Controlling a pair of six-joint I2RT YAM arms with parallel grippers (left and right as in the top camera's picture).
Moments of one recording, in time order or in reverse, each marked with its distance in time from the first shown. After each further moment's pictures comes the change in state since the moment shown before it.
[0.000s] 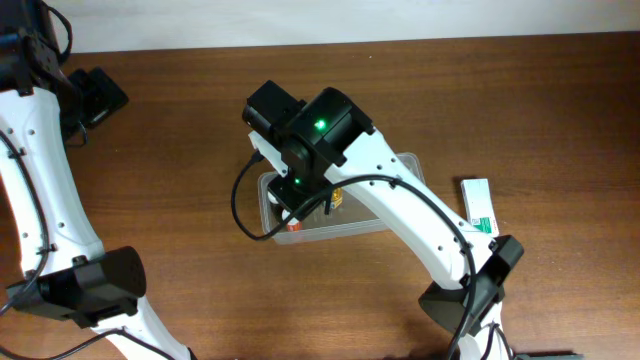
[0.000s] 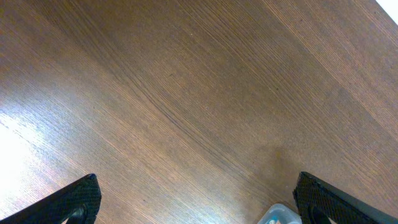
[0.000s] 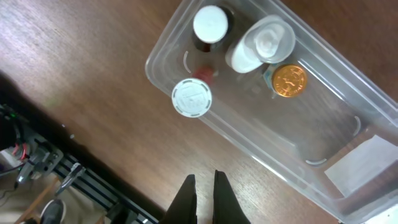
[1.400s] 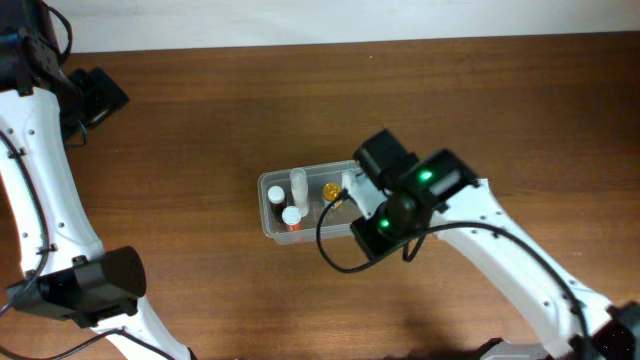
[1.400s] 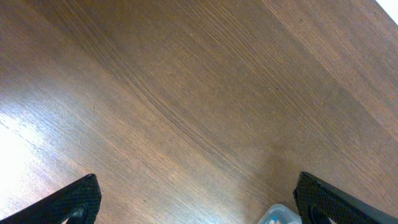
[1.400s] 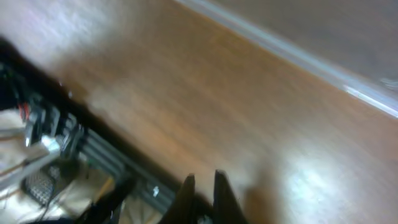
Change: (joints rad) left arm 0.000 0.000 0.000 0.000 0.000 0.000; right arm -0.213 -0.555 -0.993 0.400 -0.237 -0.016
